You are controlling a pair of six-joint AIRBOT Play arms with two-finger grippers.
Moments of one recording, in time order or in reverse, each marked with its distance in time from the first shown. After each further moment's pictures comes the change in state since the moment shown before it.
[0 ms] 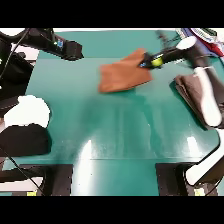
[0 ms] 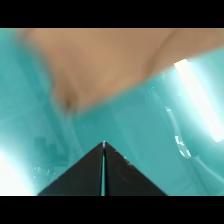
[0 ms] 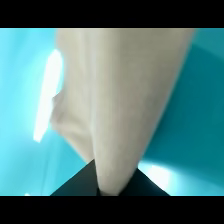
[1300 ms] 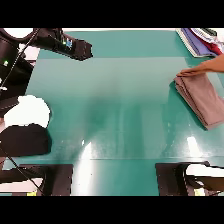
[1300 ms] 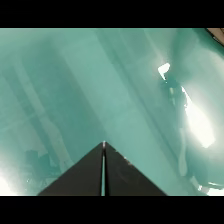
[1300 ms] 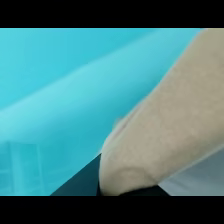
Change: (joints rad) left arm -0.053 0.000 0.000 -0.018 0.053 -0.031; right arm -0.637 0.411 -0.164 -0.058 0.048 0.005
